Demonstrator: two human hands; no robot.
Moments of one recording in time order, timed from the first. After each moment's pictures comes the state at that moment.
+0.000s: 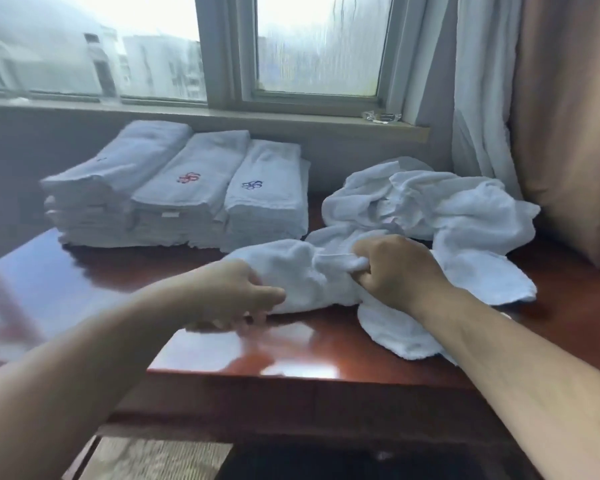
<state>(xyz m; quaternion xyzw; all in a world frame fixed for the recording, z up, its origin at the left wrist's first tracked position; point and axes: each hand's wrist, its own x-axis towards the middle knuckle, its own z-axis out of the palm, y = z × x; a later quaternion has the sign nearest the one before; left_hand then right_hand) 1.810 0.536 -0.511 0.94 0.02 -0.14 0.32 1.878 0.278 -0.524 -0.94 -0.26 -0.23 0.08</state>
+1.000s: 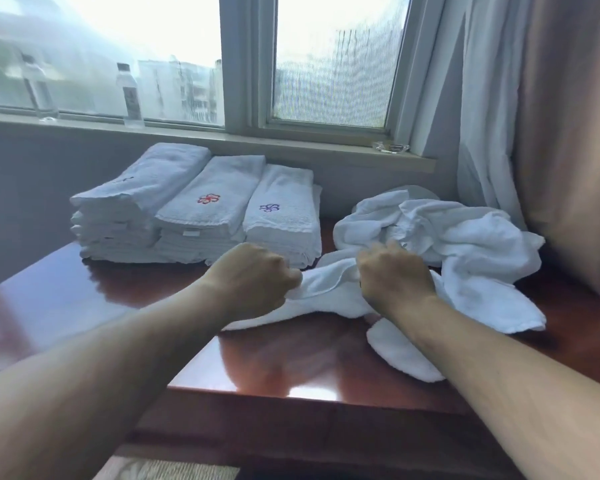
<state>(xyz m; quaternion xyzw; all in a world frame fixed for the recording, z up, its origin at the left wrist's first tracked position) 1.832 0.548 -0.497 0.94 -0.25 0.16 -0.19 1.888 0.316 -0.516 -0.93 -0.19 -0.26 -0.15</state>
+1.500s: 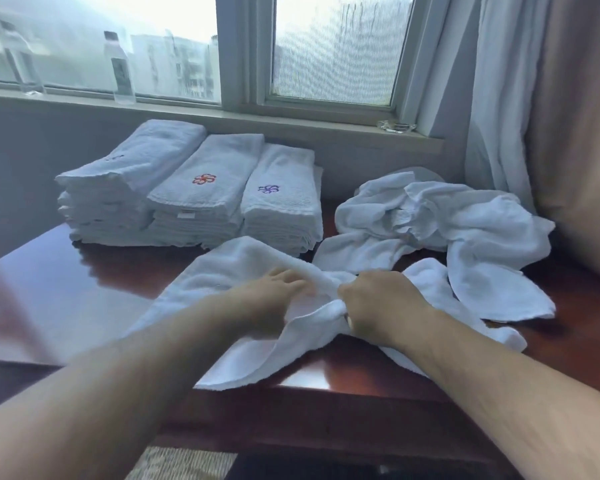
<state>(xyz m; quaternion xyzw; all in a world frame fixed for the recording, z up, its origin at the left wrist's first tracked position) 1.851 0.538 -0.561 0.97 -0.20 -0.05 0.10 1.857 0.332 -0.536 -0.94 -0.29 -0.12 -0.14</state>
